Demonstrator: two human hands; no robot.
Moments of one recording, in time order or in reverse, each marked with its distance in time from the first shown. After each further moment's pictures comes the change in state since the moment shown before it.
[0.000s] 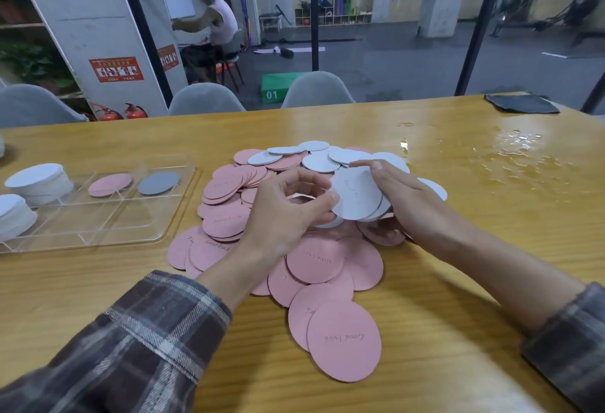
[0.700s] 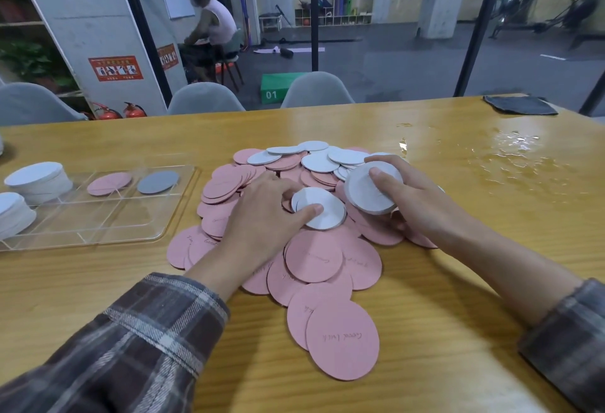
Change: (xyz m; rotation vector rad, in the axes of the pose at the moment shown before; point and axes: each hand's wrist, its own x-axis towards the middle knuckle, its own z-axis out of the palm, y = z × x) left_hand 0.016 -0.017 -0.025 0.847 0.045 0.167; right_hand 0.006 0.006 -0.011 -0.061 0.056 0.030
